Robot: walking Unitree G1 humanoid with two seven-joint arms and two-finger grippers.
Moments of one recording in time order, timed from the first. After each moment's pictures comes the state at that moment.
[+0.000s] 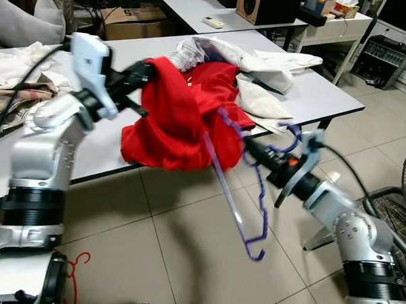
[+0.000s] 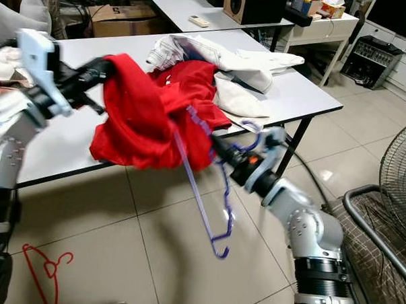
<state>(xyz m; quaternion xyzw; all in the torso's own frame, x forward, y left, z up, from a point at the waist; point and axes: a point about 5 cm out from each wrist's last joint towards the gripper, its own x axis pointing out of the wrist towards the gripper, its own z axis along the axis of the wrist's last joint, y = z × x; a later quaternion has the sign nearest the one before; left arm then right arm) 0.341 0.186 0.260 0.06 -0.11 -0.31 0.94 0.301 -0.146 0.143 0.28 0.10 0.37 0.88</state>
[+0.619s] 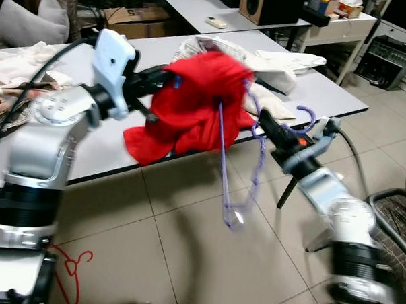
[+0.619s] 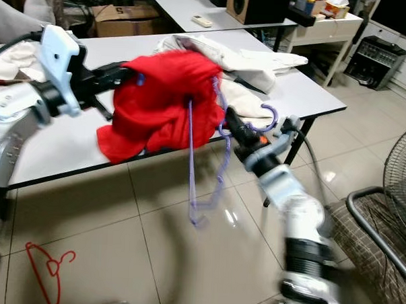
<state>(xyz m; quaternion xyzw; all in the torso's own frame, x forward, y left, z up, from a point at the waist) 0.333 0.178 0.274 0.16 -0.07 -0.33 0.93 0.314 -0.153 0.147 0.32 0.09 0.32 0.89</state>
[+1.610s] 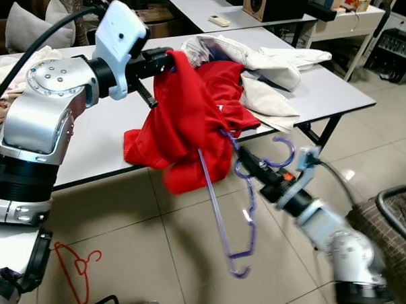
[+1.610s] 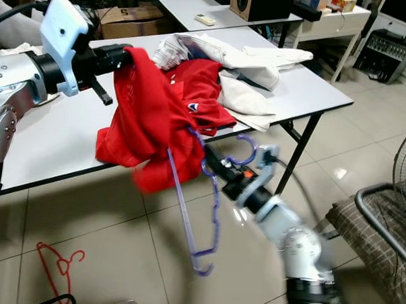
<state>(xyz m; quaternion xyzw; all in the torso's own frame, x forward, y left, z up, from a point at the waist) 0.343 0.167 0.301 0.23 -0.06 -0.34 0.91 0.284 -0.132 0.130 0.39 0.08 0.33 0.86</state>
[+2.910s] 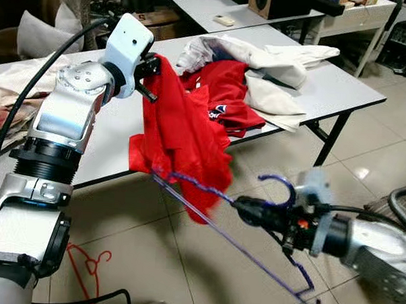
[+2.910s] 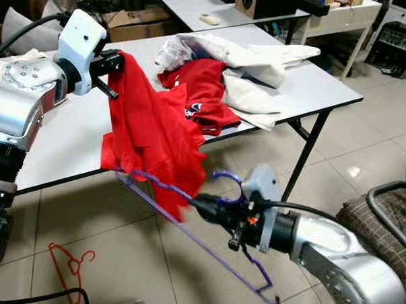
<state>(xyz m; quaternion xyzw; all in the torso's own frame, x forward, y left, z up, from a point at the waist) 0.381 0.173 0.279 0.24 0.00 -0.22 0.95 0.210 -0.145 0.179 0.03 0.10 0.52 0.85</state>
